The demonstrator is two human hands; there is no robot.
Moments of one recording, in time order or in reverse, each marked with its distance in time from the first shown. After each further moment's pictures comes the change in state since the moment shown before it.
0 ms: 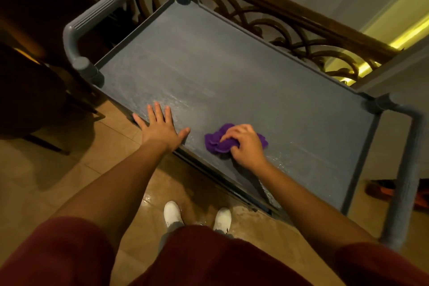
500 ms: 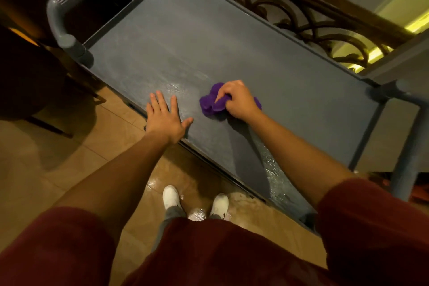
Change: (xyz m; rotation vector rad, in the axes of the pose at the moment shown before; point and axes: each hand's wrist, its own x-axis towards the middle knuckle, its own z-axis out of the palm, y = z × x) left_hand -0.009 0.035 0.020 -0.027 0.063 0.063; right_hand 0.092 0.014 -0.037 0.030 -0.101 -0.024
